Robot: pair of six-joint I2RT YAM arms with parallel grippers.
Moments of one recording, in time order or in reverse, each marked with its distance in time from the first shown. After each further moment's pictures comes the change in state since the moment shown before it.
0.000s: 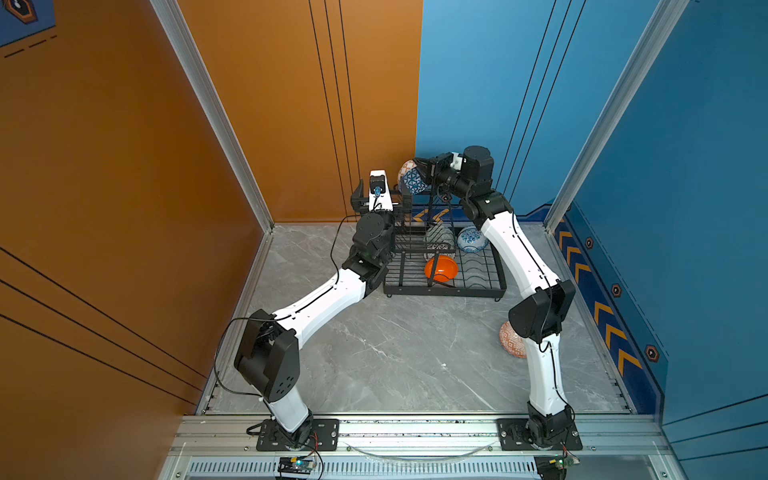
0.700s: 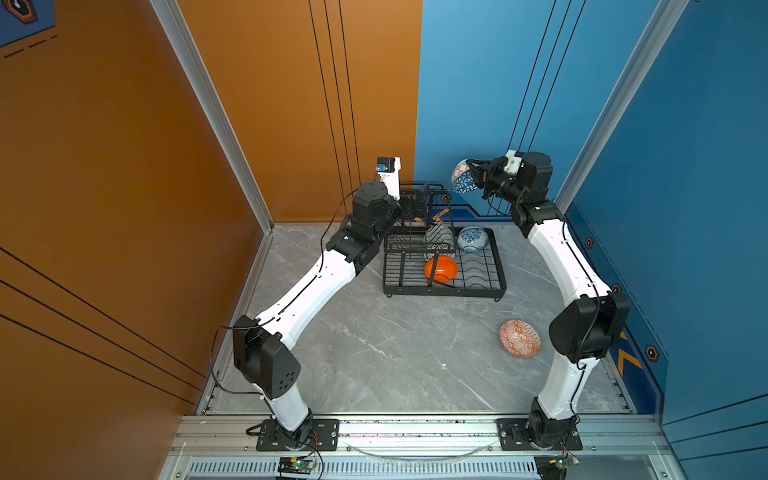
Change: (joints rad) left arm 0.054 0.085 0.343 -0.694 0.589 -0.322; right arm -0.261 -0.376 -0.612 0.229 -0.064 -0.230
